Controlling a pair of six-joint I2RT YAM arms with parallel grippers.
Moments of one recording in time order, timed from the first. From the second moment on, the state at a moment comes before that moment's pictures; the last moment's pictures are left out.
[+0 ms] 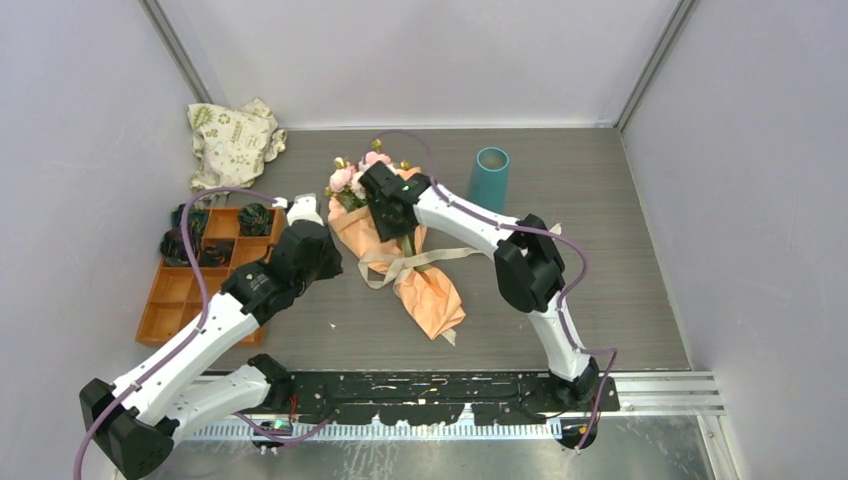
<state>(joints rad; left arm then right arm) -0.65 0.91 0.85 -0.62 -0.40 -0.62 0.86 2.18 1.91 -0.80 0.13 0.39</state>
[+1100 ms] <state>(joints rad) -0.92 1.67 1.14 -0.31 -0.19 -0.44 0.65 1.41 1.38 -0.73 0.40 0.48</state>
